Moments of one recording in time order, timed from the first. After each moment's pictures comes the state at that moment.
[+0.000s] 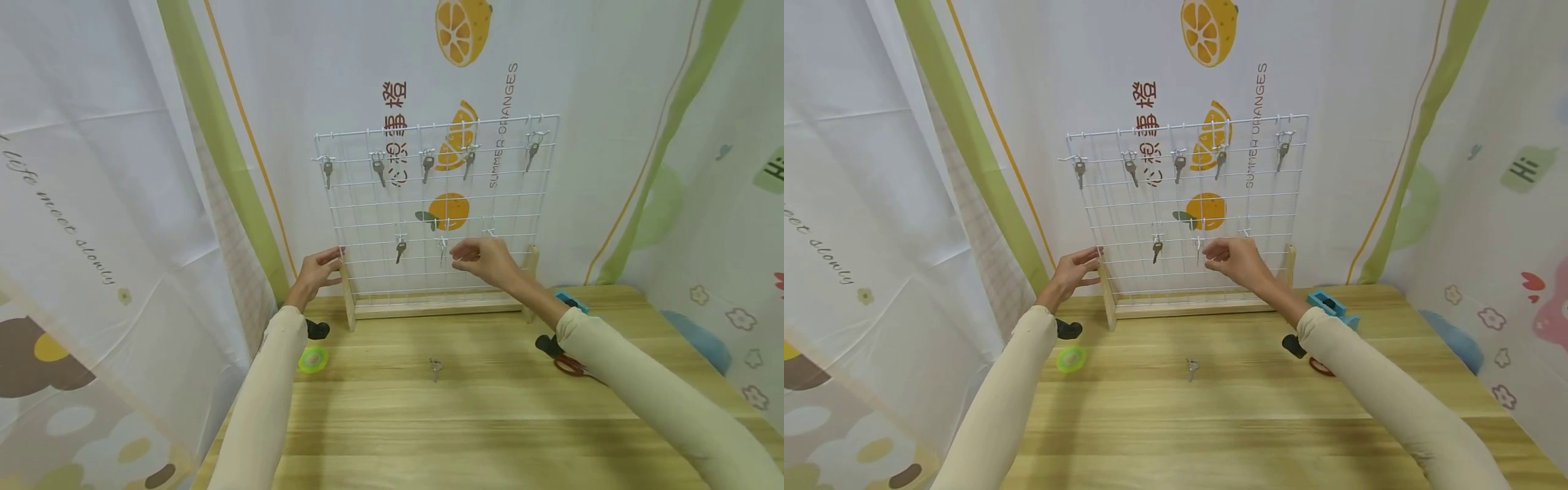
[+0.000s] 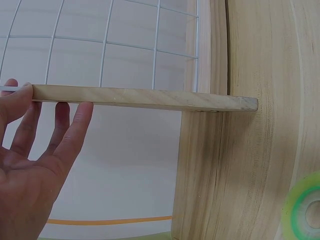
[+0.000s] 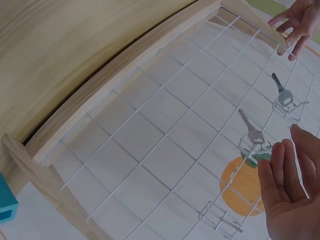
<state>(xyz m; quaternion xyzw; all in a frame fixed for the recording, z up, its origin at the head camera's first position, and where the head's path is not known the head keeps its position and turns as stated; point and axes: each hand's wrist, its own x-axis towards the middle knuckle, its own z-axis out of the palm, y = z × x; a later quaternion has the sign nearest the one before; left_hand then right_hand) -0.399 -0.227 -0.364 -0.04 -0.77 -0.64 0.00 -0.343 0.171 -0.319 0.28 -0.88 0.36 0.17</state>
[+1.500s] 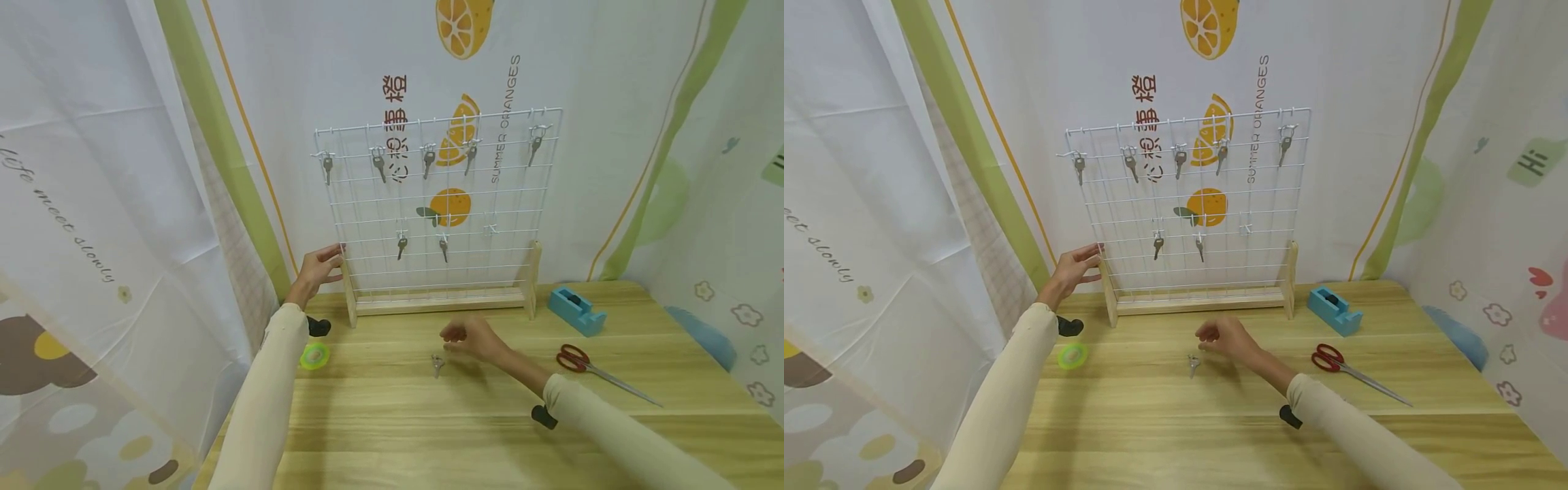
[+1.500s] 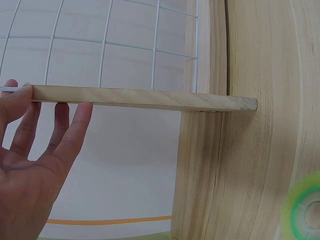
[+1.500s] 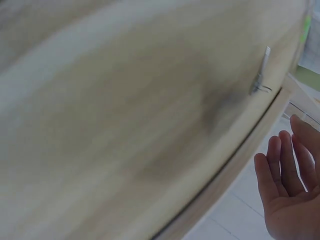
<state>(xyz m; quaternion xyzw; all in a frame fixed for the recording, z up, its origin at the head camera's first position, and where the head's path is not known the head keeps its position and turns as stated) -0.398 -0.226 -0.363 -0.04 -0.76 -0.65 0.00 -0.307 0.153 -0.475 0.35 -0.86 0.37 0.07</state>
